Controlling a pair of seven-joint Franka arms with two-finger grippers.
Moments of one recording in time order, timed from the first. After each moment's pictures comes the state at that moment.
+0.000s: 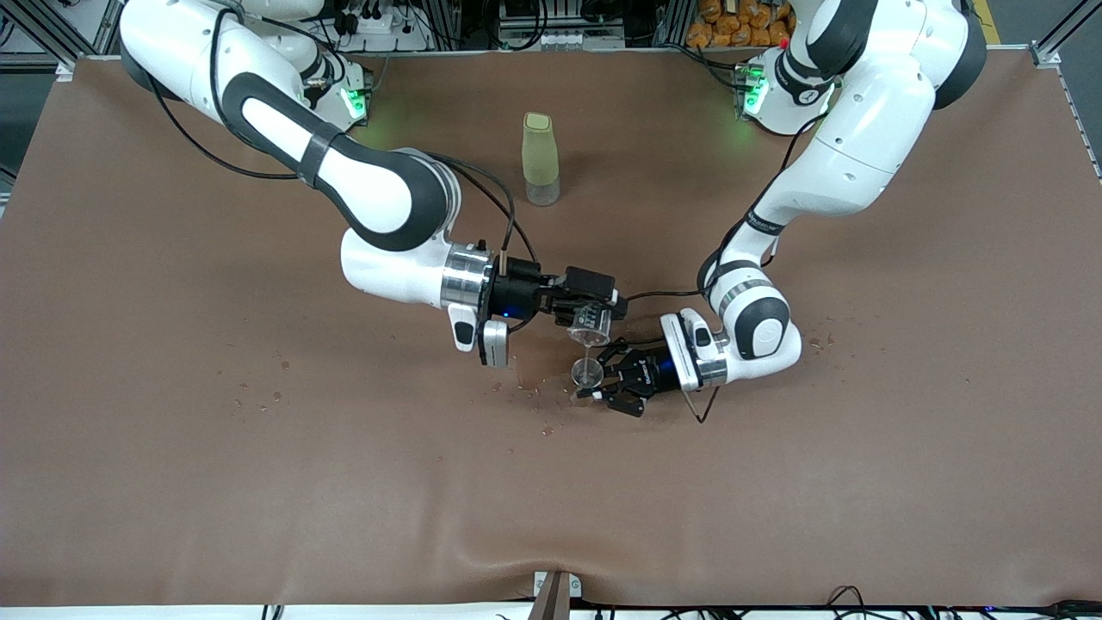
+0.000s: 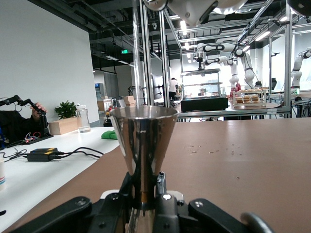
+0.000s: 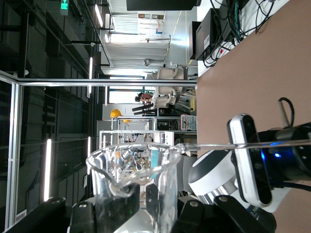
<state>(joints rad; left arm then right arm) -0.19 0.89 -0.24 -1.55 -1.91 2.04 2.65 -0.03 0.83 1.01 -1.44 1.37 2.74 -0.62</state>
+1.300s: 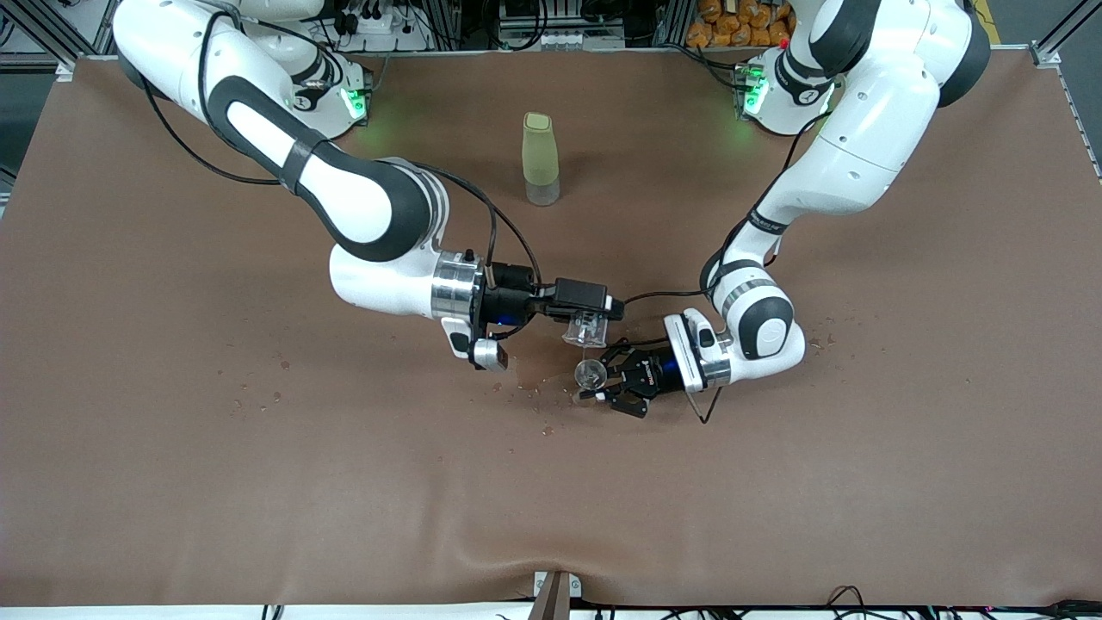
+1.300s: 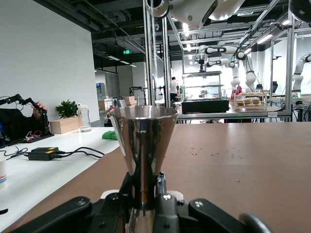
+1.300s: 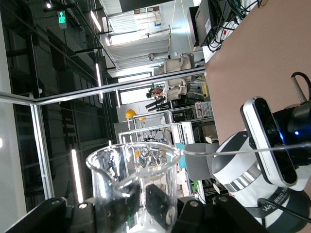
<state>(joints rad) -0.18 0.89 -0.24 -1.56 -1.91 2.04 2.63 -0.03 0.83 0.98 -1.39 1.37 2.64 -0.41</state>
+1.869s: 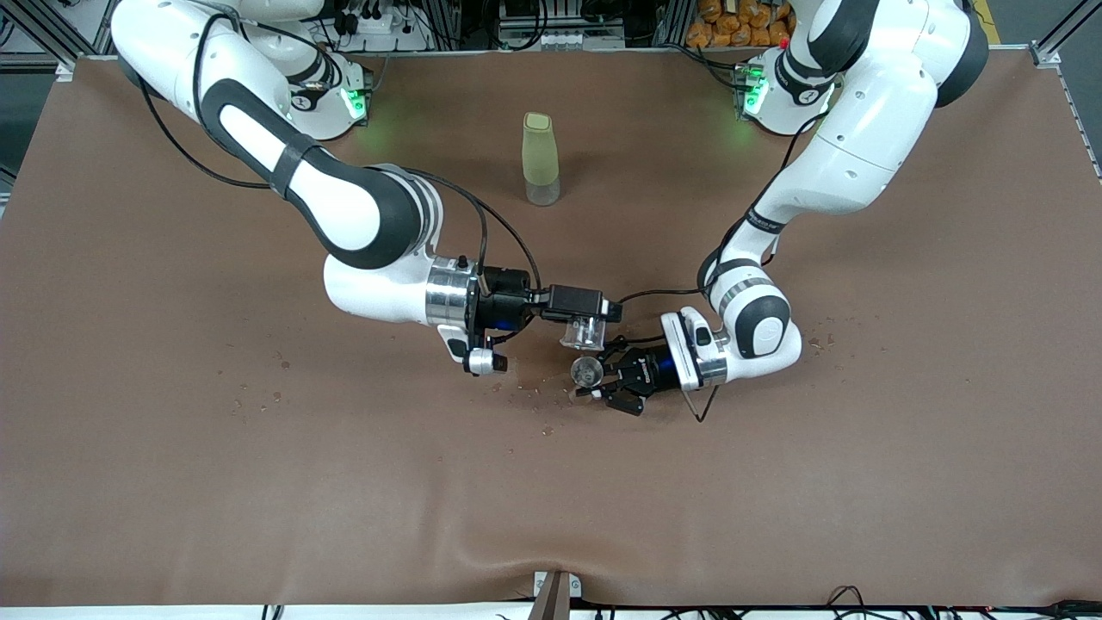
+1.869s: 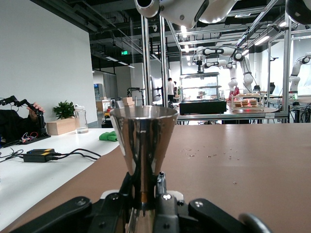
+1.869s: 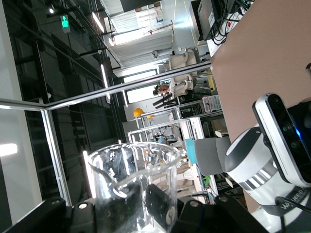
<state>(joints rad) -0.19 0.89 -0.25 -1.56 -1.91 2.03 2.63 -0.01 0.83 0.94 -1.36 1.42 2.60 -0.37</state>
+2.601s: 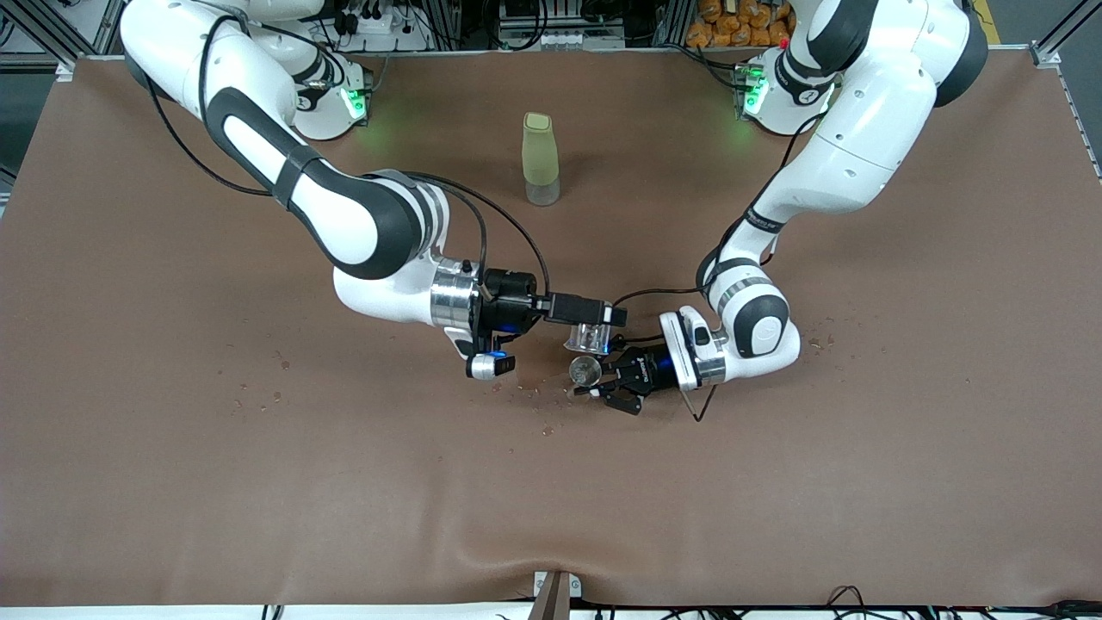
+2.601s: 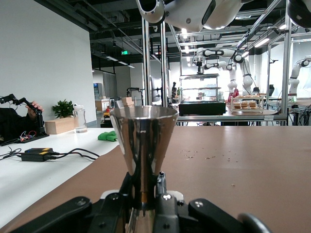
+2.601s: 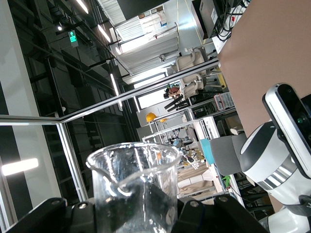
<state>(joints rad) -0.19 0.89 -0.25 -1.56 -1.91 2.03 2.61 0.01 0.83 0.92 -1.34 1.53 2.58 -0.36</state>
